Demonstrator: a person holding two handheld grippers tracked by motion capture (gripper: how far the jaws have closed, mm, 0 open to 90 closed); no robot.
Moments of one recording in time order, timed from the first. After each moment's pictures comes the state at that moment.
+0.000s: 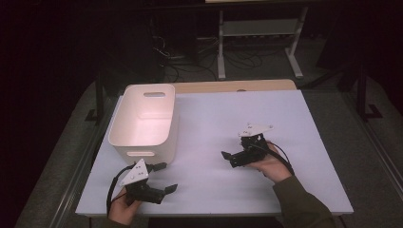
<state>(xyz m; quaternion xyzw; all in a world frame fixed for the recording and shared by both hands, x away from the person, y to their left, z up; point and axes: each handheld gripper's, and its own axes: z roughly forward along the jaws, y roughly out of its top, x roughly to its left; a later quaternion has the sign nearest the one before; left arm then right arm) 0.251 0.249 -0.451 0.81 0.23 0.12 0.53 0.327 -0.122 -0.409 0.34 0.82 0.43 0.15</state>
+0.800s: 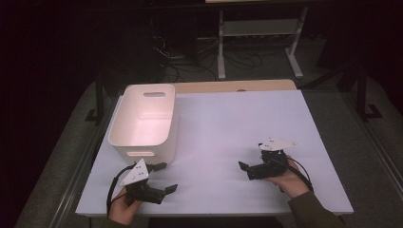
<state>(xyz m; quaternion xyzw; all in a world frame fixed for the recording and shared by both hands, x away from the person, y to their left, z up) 0.251 0.249 -0.451 0.81 0.23 0.12 0.53 0.289 -0.168 -0.427 0.38 0.80 0.43 0.17</state>
